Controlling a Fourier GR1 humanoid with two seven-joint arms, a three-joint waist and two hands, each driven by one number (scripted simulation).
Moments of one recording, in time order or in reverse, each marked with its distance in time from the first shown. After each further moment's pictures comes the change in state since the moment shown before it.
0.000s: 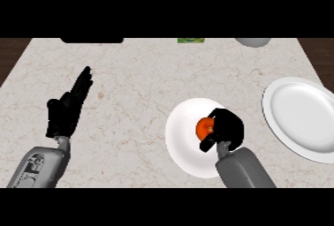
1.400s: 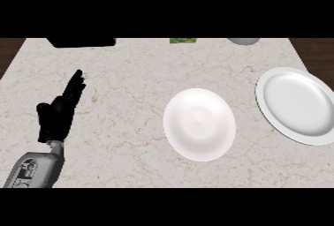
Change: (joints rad) left arm 0.043 -0.006 0.054 -0.020 -0.010 -0.017 -0.004; right arm 0.448 -0.859 -0.852 0.064 -0.645 -0.076 -1.440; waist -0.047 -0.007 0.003
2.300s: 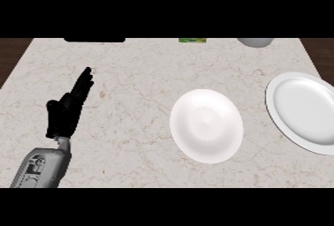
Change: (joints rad) left arm -0.034 -0.041 0.002 0.016 -0.036 -0.043 -0.002; right arm -0.348 0.125 0.242 0.180 0.127 0.064 0.086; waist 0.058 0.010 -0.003
